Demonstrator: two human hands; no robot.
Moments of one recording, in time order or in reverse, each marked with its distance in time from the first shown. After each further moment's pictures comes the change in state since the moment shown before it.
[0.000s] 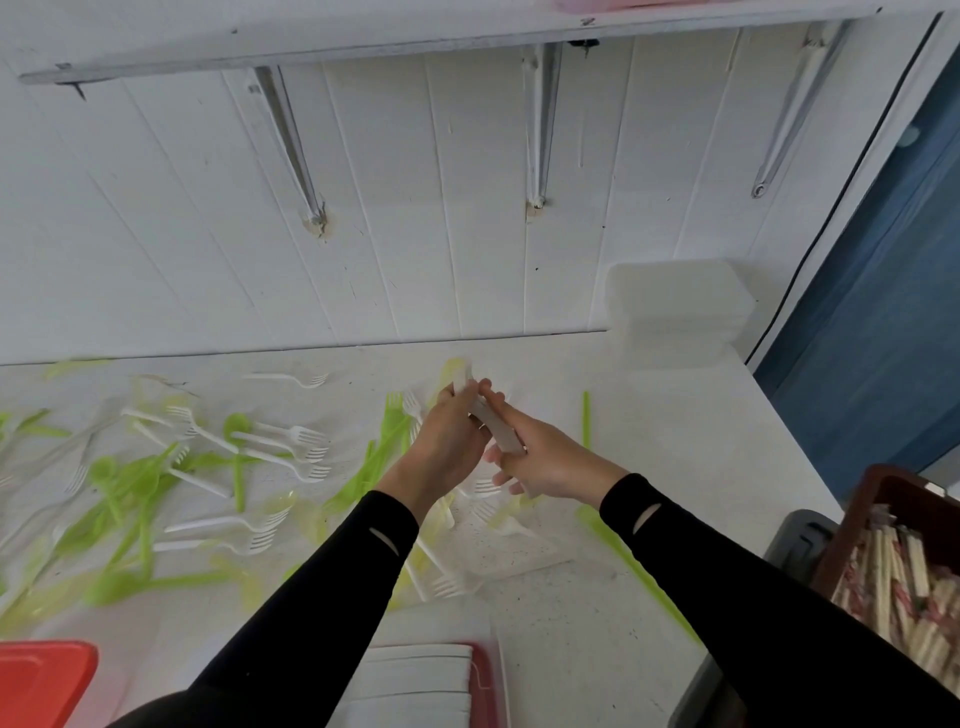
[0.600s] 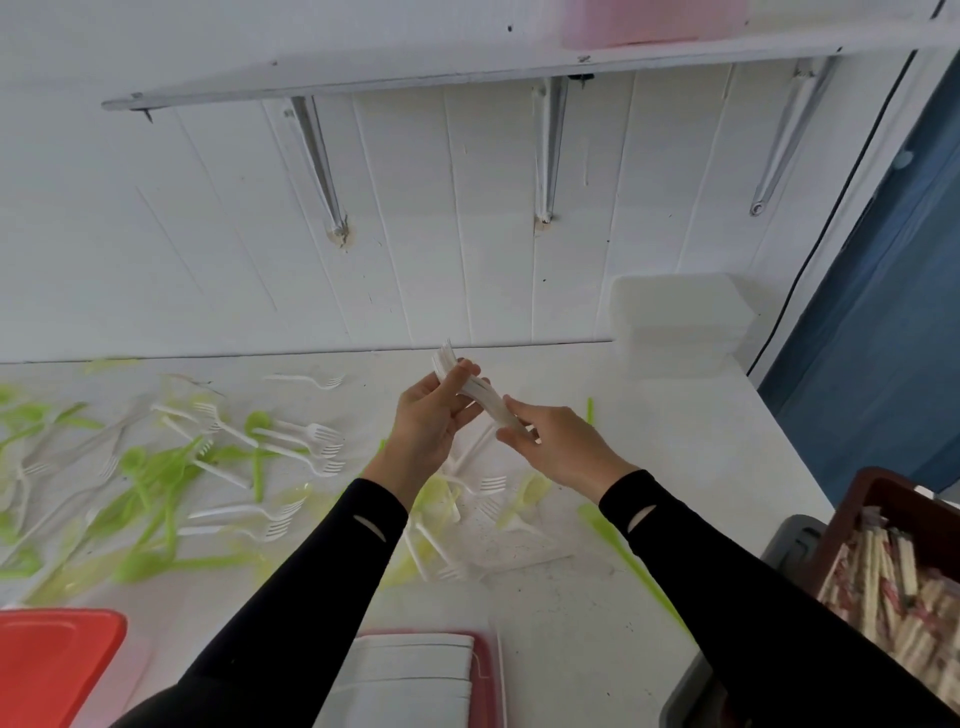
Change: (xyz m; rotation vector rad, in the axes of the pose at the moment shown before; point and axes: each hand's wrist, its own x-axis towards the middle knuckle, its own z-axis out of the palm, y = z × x) left_hand -0.022 0.026 -0.006 0.145 0.042 0.204; right_hand -0.010 -0.001 -0.011 -0.430 0.257 -0.102
